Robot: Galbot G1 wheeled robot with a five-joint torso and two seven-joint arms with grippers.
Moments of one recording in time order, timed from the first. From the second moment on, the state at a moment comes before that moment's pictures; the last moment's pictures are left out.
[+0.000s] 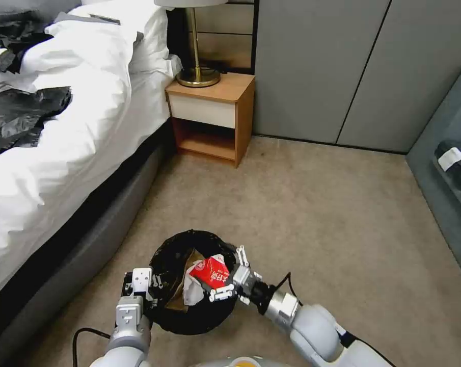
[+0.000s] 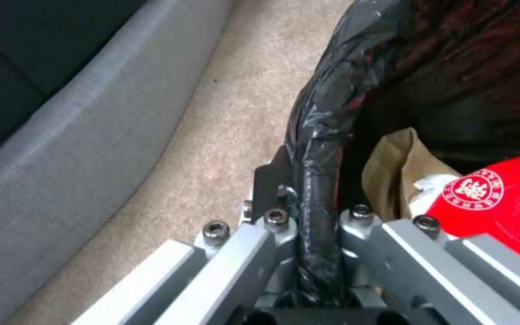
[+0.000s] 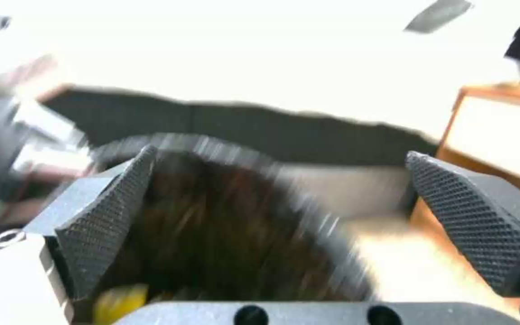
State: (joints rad) left arm 1.80 -1.49 -0.49 -2.24 0.03 0.43 -0.19; right arm -1.21 1.12 -0.11 1.82 0.13 0.32 -0.26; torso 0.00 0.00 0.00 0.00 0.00
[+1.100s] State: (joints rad) left arm 1.82 -1.50 -0.52 -2.25 -0.01 0.41 -0.19; right arm -1.55 1.34 0.31 2.02 0.04 0.43 0.02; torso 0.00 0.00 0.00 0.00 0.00
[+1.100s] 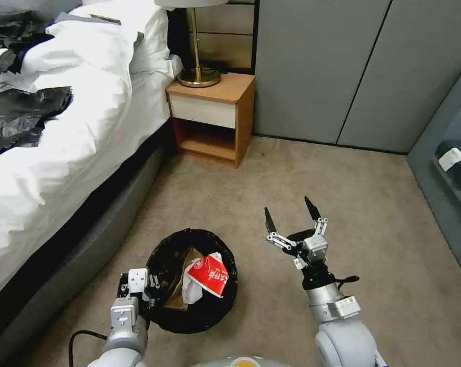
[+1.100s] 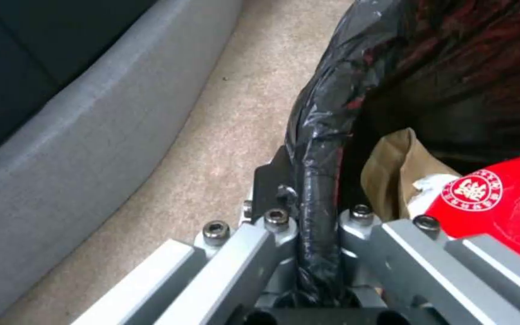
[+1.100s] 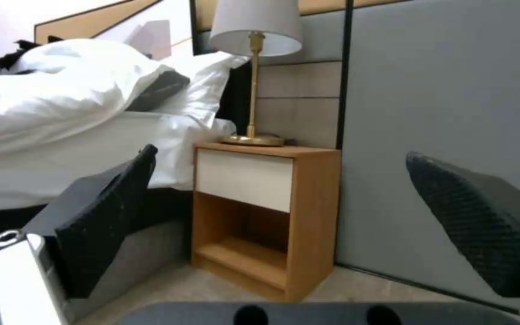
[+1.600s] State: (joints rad) left arm 1.84 -1.50 -0.52 -2.27 -0.01 0.40 -0.19; right arm -1.57 1.31 0.30 2.01 0.04 0.37 0.05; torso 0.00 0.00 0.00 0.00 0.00
